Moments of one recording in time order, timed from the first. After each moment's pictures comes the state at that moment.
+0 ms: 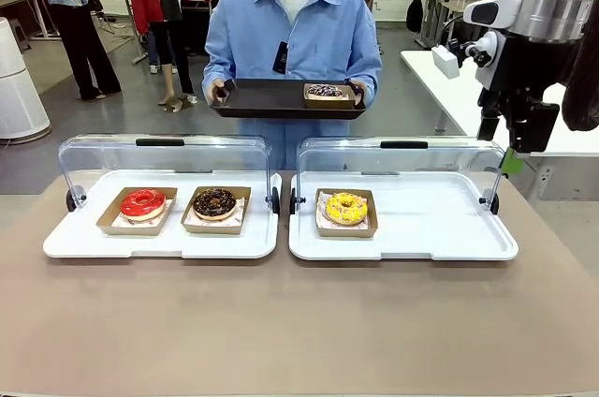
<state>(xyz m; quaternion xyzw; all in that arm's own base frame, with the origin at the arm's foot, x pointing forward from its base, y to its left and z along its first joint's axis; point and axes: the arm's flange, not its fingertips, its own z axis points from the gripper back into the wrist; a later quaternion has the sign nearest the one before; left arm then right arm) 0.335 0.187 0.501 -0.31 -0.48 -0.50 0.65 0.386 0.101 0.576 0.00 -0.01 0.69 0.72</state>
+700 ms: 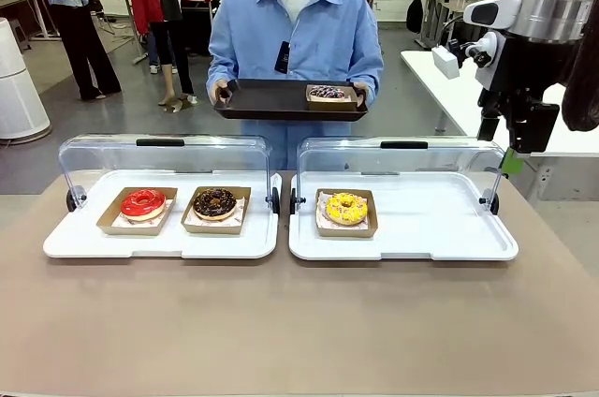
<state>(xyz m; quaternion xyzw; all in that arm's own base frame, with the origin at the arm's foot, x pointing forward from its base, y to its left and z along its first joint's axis) 0.335 0.187 0.501 -0.31 -0.48 -0.50 0.65 0.386 0.101 0.576 0.00 -0.01 0.69 0.72</state>
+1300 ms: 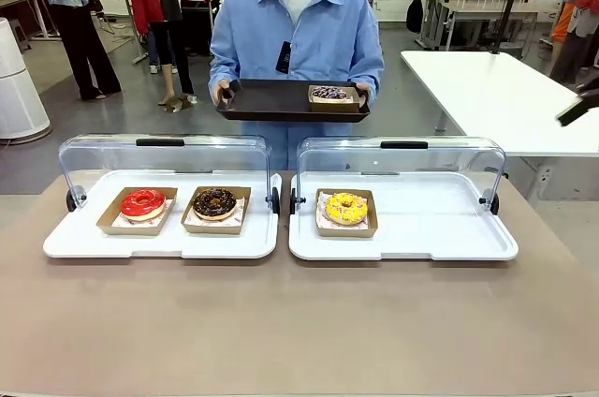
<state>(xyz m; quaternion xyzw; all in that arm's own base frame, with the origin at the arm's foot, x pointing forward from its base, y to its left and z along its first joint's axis) 0.335 0.188 0.501 -0.31 -0.48 -0.50 0.65 0.376 -0.130 0.562 0.28 -0.31 0.66 0.63</state>
